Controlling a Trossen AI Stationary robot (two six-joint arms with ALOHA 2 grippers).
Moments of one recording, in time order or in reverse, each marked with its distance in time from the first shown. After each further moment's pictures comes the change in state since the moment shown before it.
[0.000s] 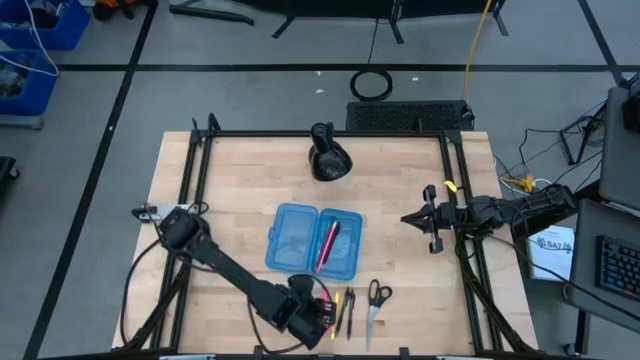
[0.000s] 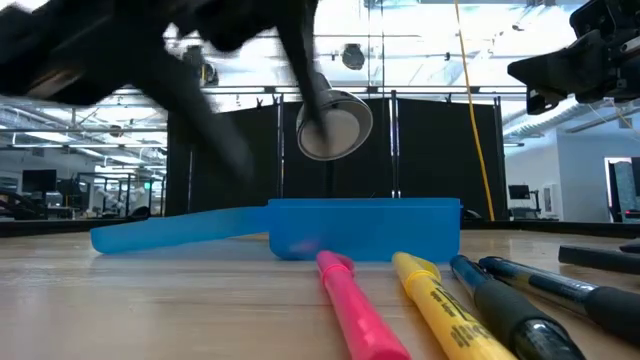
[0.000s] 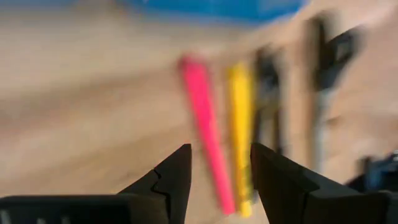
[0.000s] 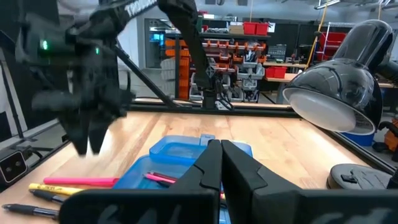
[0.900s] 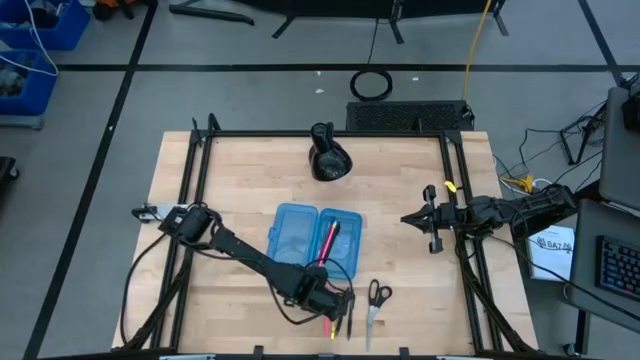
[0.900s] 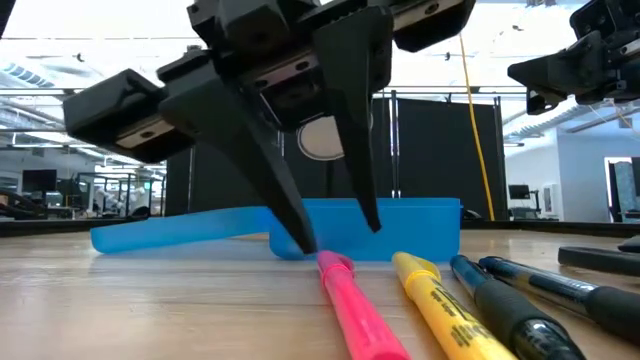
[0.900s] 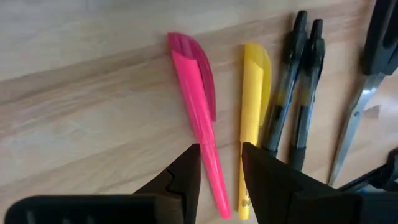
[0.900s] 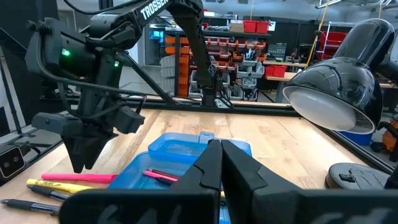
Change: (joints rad) left arm 0.136 0.056 0.000 0.100 0.346 0.119; right arm 0.000 0.002 0.000 -0.007 0.001 -0.011
